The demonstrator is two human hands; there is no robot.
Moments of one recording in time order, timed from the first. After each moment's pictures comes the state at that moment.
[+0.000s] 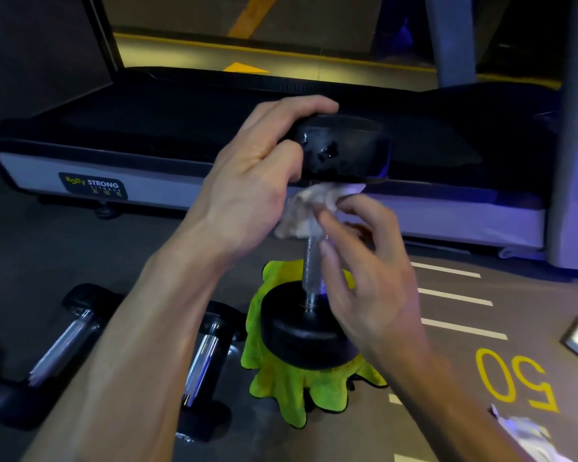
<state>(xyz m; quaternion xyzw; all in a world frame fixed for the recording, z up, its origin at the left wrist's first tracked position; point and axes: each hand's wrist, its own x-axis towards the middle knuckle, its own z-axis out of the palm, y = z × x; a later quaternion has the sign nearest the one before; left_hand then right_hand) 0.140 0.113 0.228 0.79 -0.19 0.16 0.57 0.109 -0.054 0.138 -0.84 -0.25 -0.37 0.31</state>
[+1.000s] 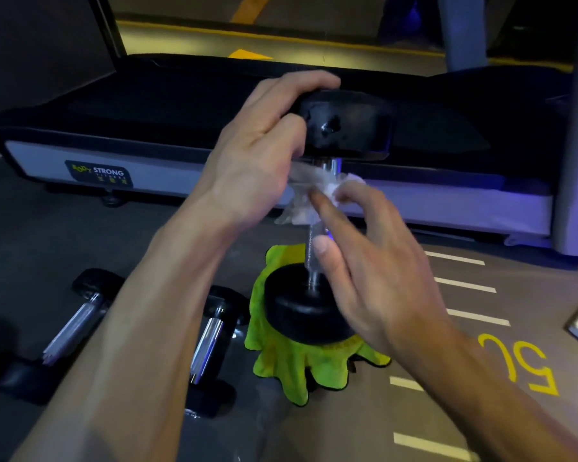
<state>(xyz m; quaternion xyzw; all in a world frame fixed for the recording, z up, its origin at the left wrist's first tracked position) 0.142 0.109 0.228 0.79 -0.17 0.16 0.57 0.088 -0.066 0.154 -0.92 -0.25 -0.26 0.17</state>
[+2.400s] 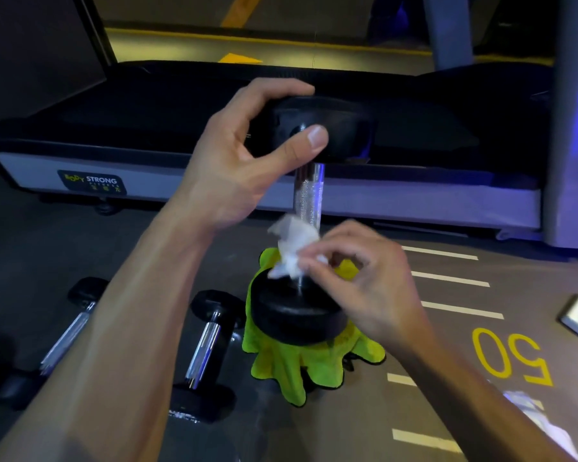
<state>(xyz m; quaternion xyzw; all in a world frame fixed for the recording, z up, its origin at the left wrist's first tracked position) 0.151 0.120 0.219 0.76 -0.24 0.18 0.58 0.101 -0.073 0.136 -0.81 -0.23 -0.15 0.52</state>
